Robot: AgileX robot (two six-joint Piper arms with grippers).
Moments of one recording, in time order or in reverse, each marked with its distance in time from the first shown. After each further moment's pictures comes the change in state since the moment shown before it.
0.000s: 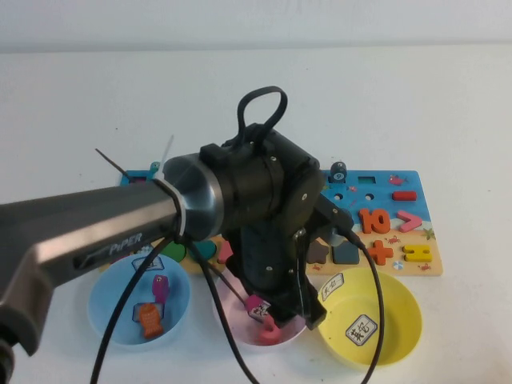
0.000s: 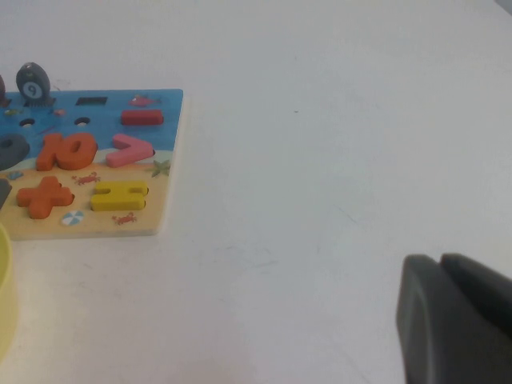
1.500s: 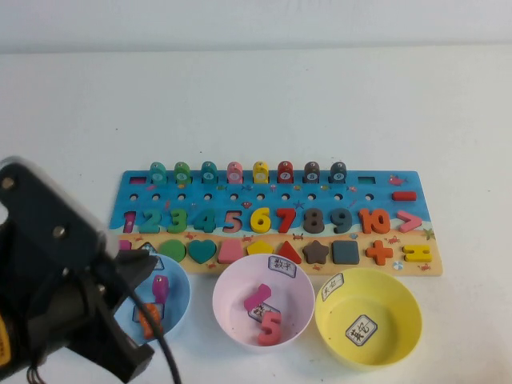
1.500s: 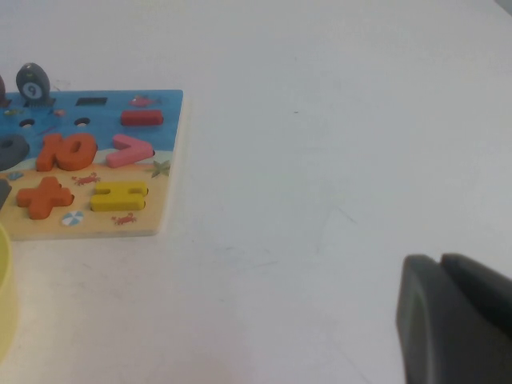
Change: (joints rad) right arm 0.000 0.000 0.000 0.000 0.000 0.000; left arm 0.032 -1.085 0.755 0.261 -0.533 -0.221
